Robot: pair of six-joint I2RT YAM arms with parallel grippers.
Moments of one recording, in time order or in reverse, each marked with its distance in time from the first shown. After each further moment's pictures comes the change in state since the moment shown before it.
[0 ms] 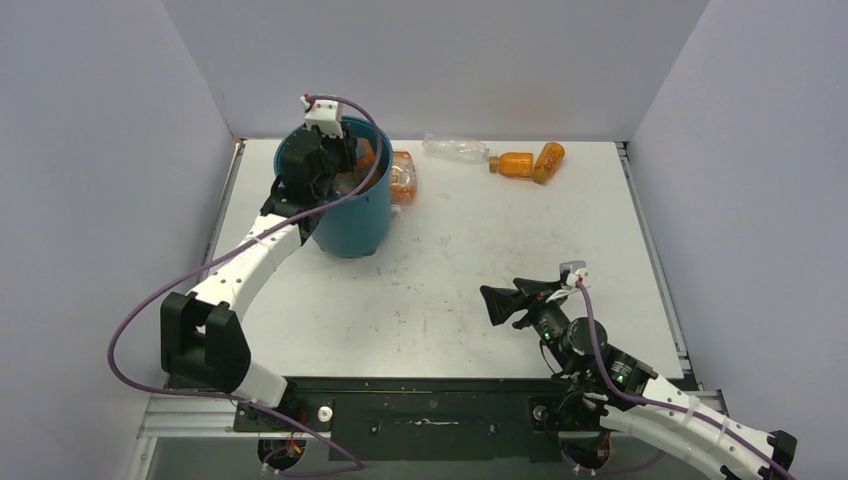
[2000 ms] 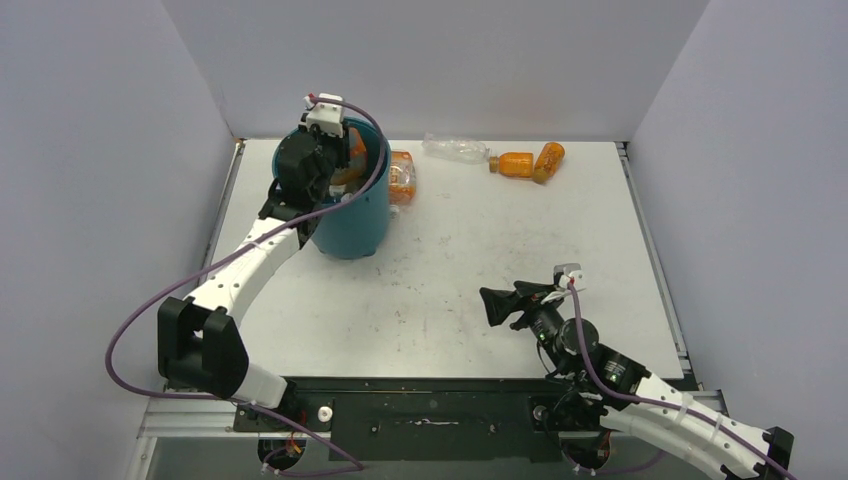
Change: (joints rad) left arm -0.005 -0.038 -0.051 0.159 -0.058 0.185; right arm 0.000 0.030 -0.044 0.024 0.034 -0.018
